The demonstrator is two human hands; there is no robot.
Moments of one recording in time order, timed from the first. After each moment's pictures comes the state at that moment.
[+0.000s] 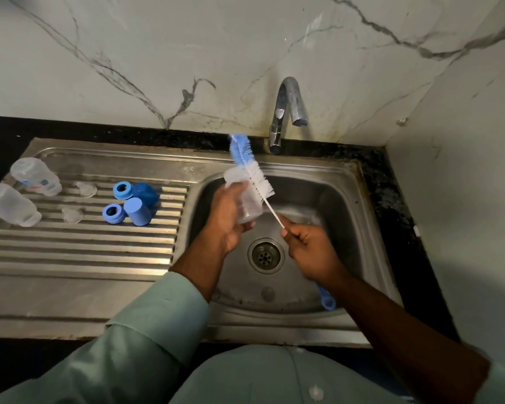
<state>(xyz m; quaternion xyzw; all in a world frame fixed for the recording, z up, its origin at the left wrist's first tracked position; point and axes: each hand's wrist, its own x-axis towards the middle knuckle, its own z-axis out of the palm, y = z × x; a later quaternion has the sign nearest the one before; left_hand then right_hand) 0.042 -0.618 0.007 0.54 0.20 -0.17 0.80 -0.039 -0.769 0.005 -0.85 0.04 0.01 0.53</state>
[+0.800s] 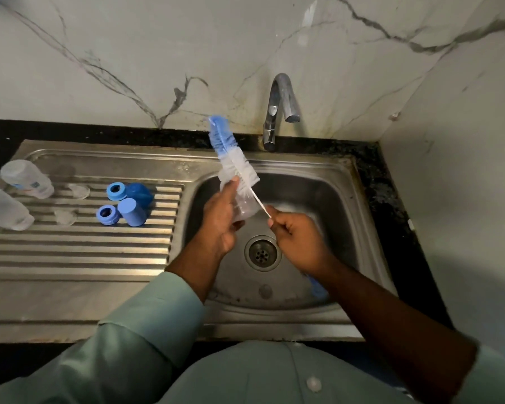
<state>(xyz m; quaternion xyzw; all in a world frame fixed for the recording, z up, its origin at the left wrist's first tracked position) 0.039 -0.618 0.004 0.52 0.24 -0.14 0.81 -0.028 -0.758 0.016 -0.88 -0.01 -0.01 0.48</state>
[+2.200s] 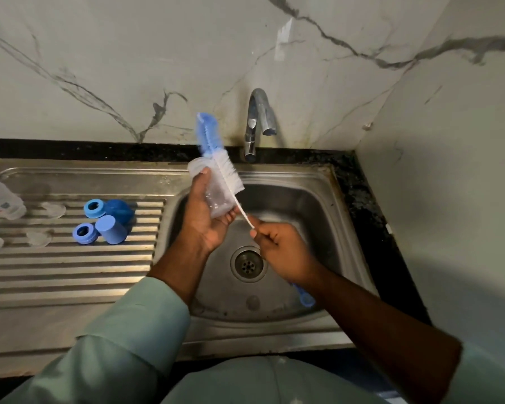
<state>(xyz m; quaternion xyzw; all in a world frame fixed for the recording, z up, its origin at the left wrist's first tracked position) 0.055 -0.622 0.025 0.36 0.15 -0.15 0.91 -0.029 -0.757 0.023 -0.84 -0.02 -0.01 0.53</state>
